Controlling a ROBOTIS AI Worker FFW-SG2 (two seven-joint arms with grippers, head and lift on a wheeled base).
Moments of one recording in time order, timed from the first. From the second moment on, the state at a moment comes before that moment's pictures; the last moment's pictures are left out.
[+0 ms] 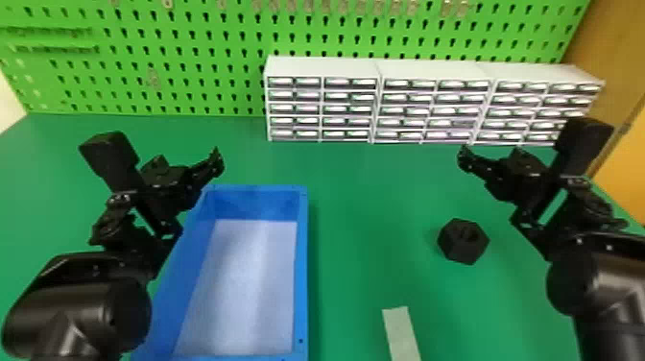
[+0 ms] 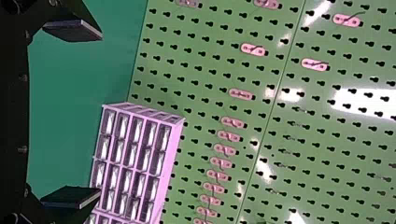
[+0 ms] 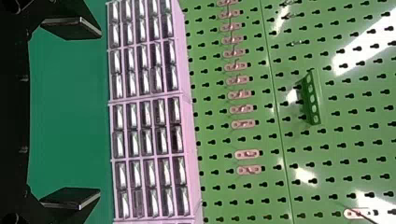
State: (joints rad) left arm -0.09 0.08 0.02 -1.71 0.34 0.25 -0.07; right arm -0.19 -0.08 -0.23 -1.72 -0.15 0.45 0.29
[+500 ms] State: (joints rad) left arm -0.09 0.08 0.02 -1.71 0.34 0.25 -0.07; right arm -0.20 -0.08 -0.24 -1.75 -0.13 0.53 0.29
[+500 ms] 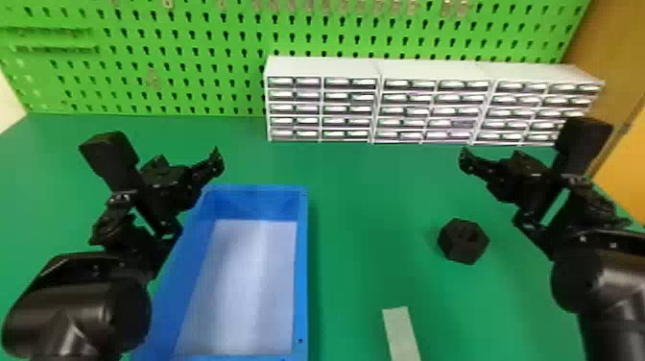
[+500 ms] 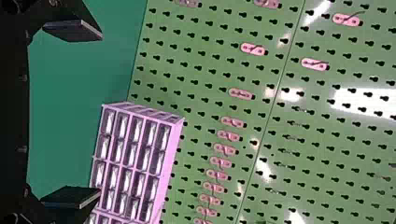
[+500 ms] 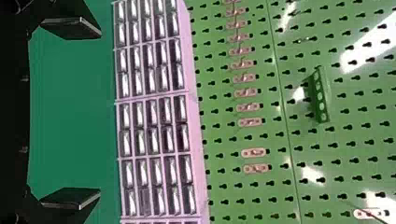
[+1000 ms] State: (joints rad) left arm -0.09 0.08 0.02 -1.71 0.34 0.25 -0.07; right arm -0.24 -0.13 -0.26 -1.89 -0.08 0.93 0.21
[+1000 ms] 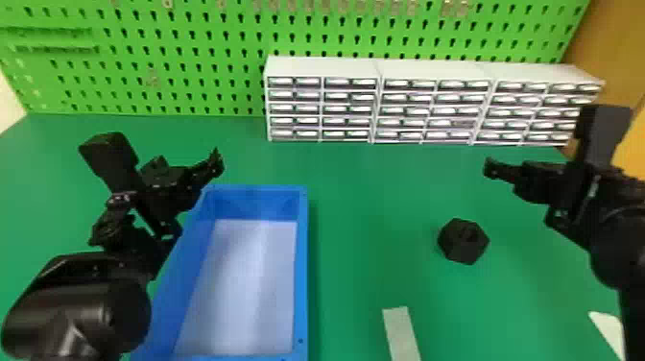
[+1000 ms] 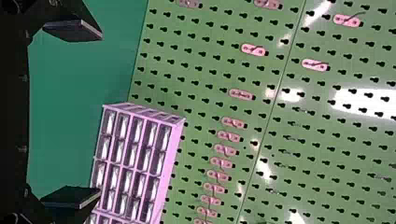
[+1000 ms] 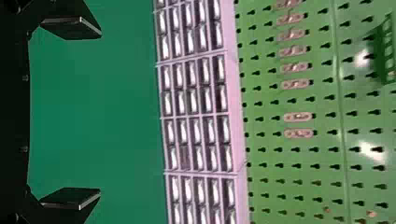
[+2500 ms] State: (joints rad) left arm -0.09 0.08 0.02 -1.71 0.34 0.26 -0.07; right arm -0.54 -0.28 -0.22 -1.60 -0.02 1.50 0.21
